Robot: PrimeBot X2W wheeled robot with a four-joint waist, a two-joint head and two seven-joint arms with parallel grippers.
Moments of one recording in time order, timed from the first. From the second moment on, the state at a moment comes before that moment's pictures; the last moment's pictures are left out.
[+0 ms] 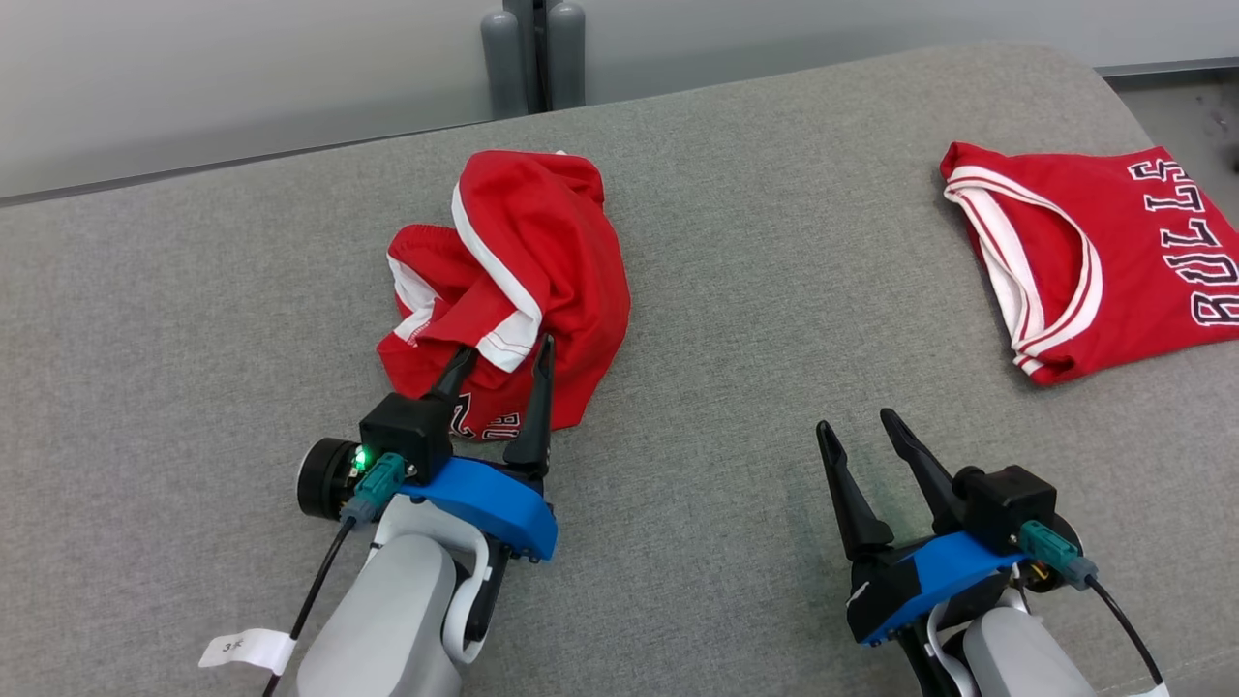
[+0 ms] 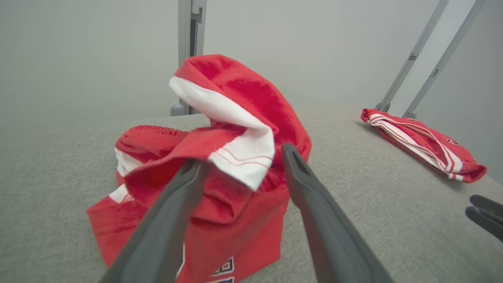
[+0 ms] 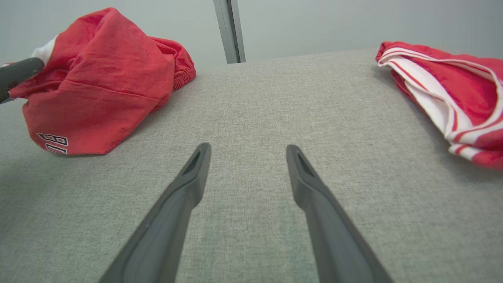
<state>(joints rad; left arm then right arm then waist) -0.43 0.05 -0.41 0.55 -0.34 -0.05 -0.26 -0.27 -0.05 0.18 0.49 0.21 0.13 -0.26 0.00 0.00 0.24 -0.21</state>
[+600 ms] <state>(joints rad) -0.79 0.05 -0.38 0.42 -0.16 -0.11 -0.26 -0.27 -0.05 0.17 0.50 0.23 0.13 -0.26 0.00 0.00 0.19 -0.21</state>
